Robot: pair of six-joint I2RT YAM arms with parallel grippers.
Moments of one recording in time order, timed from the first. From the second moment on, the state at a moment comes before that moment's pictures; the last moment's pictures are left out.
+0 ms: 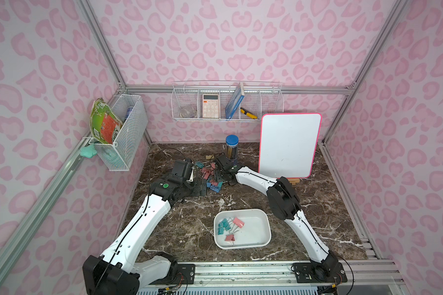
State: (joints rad) left arm -0.33 1.18 1.11 -0.86 -0.06 -0.29; right arm 0.81 2.51 2.09 -0.53 0.20 0.44
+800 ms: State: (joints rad) left arm -0.20 1.27 1.09 -0.78 0.09 -0.28; right arm 0.80 2.15 1.56 -0.27 0.00 0.37
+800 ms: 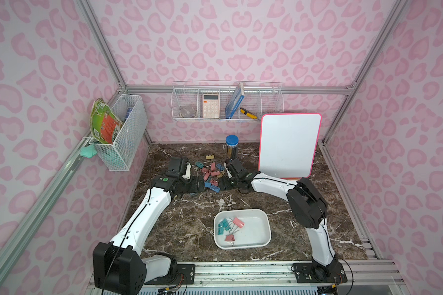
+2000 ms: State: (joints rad) left arm -0.20 1.26 1.08 -0.78 0.13 -0.28; right arm 0.77 2.21 1.64 -0.38 -0.11 0.02
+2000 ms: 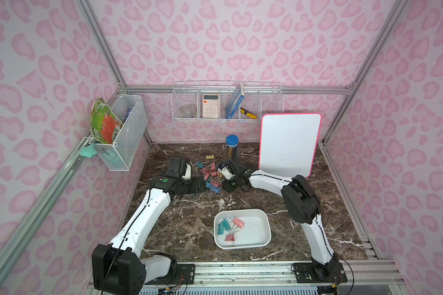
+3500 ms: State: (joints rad) left arm -0.20 1.16 1.05 -0.74 0.03 -0.29; right arm 0.95 1.51 0.94 0.07 -0.11 0.36
